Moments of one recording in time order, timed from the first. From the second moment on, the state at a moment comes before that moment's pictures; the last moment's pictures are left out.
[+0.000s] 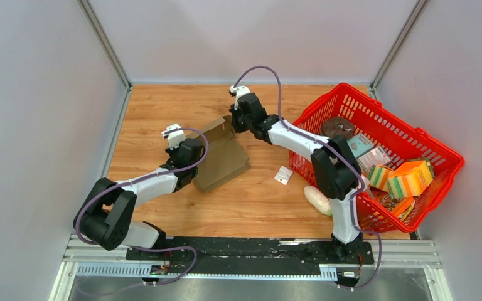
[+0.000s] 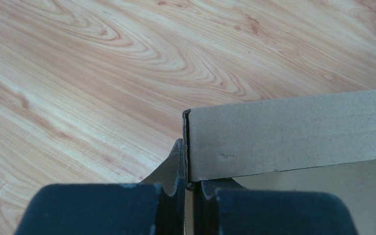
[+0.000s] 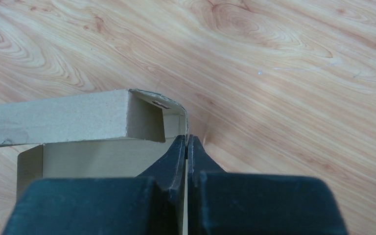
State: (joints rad) left arm -0.49 1.38 0.58 0.15 -0.83 -0.57; right arm 0.68 2.04 1.59 -0.10 0.03 0.22
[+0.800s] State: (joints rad) left arm -0.49 1.38 0.58 0.16 -0.82 -0.57; right arm 0.72 1.97 1.58 -0.22 0.08 0.41
